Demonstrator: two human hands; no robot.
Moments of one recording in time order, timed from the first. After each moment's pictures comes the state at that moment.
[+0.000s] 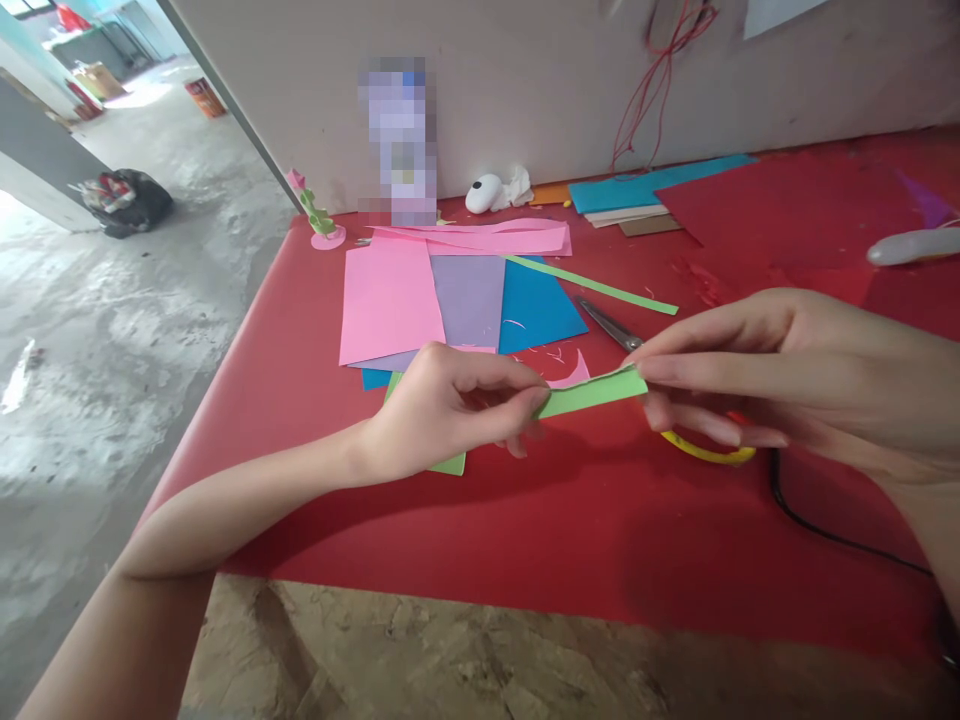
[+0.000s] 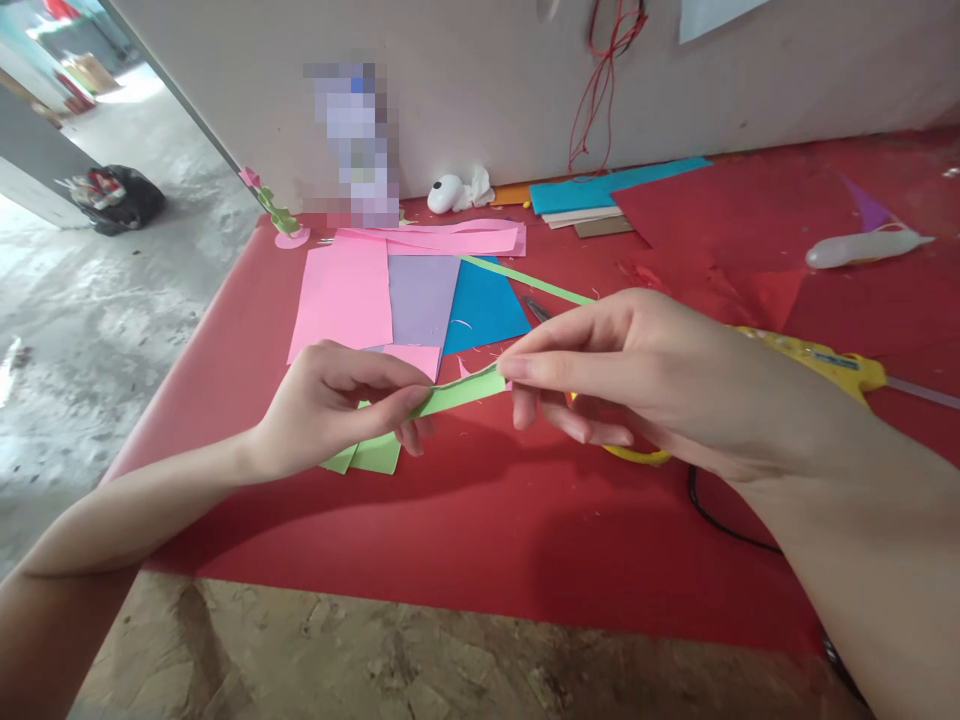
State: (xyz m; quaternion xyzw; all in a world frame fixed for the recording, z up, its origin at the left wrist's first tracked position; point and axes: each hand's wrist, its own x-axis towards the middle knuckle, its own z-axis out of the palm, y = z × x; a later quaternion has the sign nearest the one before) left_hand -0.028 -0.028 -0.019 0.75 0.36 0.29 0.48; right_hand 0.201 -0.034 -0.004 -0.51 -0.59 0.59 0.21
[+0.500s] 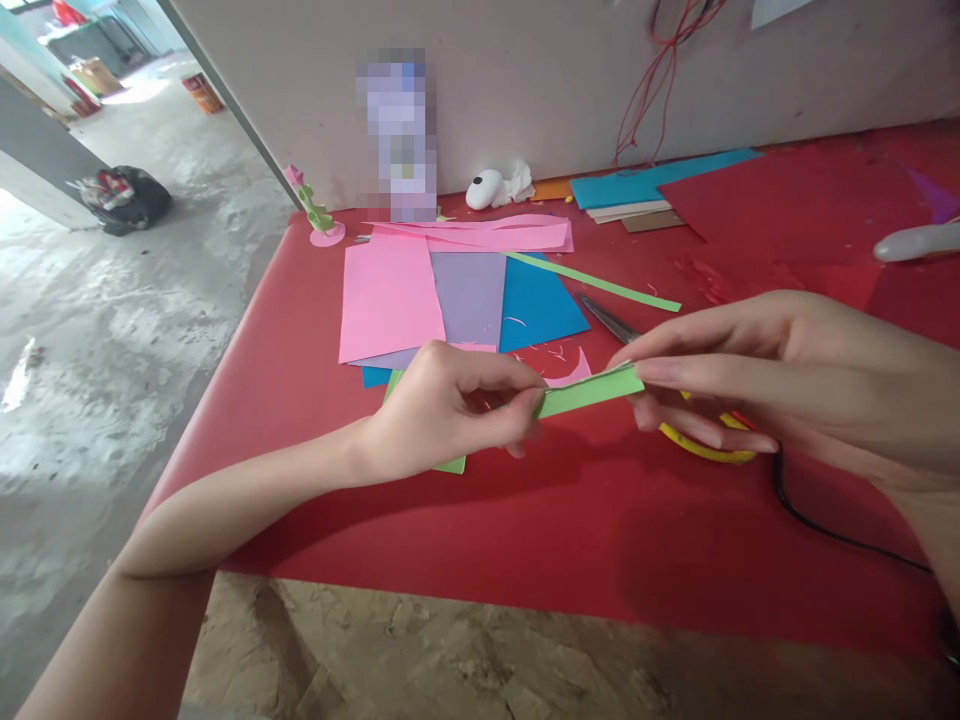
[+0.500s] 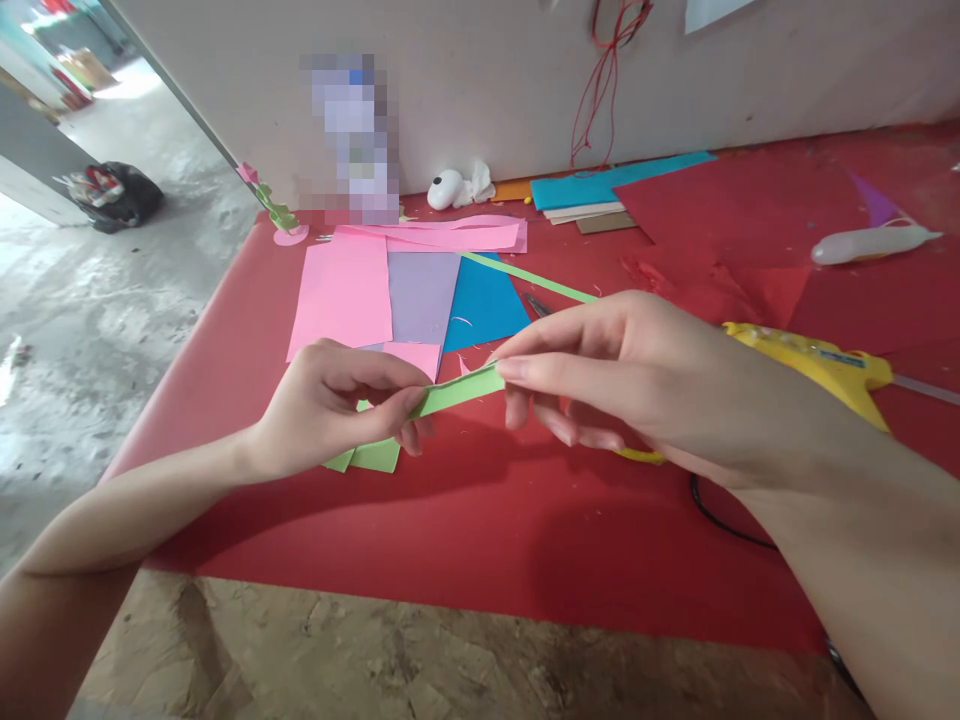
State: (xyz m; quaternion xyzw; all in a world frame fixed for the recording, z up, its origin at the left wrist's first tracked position) left_hand -0.030 -0.029 -0.020 0.75 0.37 0.27 0.47; right_hand 0.200 -0.036 -0.008 -0.51 -0.60 0.57 0.21
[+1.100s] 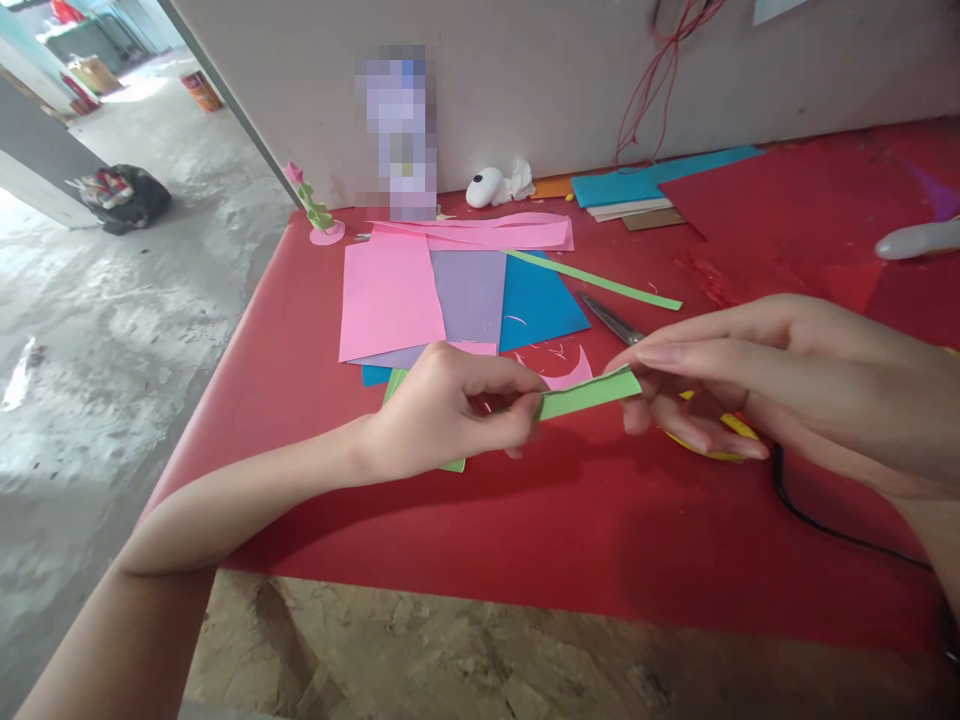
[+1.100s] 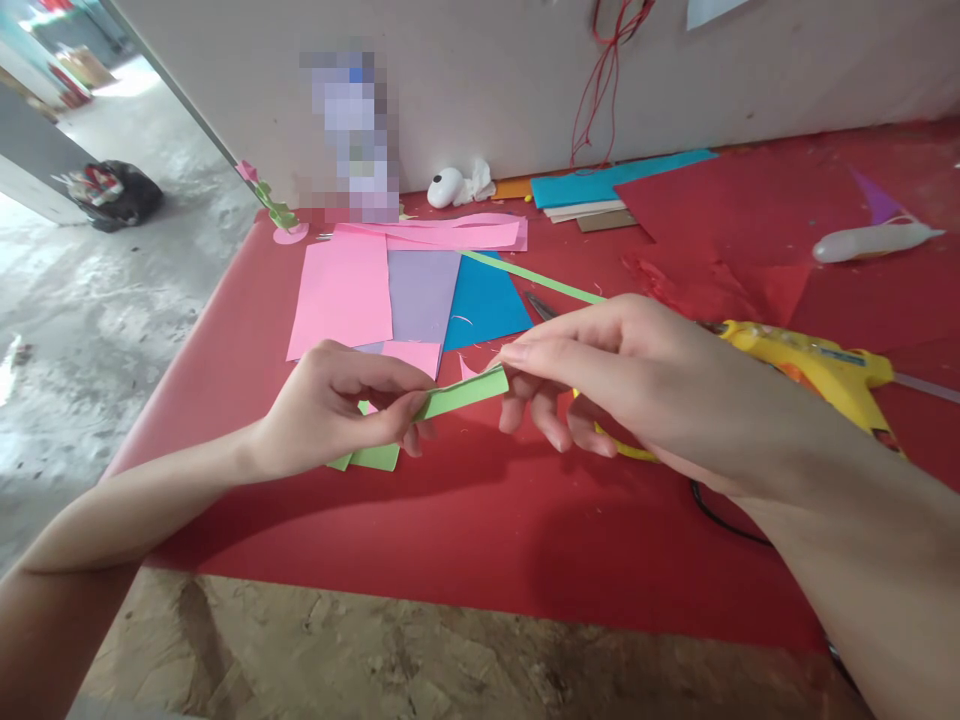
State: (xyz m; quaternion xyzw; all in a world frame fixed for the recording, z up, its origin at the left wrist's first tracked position) left_hand -0.029 -0.029 -0.020 0.80 0.33 0.27 0.43; right_hand 0.197 -0.039 -0.005 -0.52 -0.60 0.57 0.22
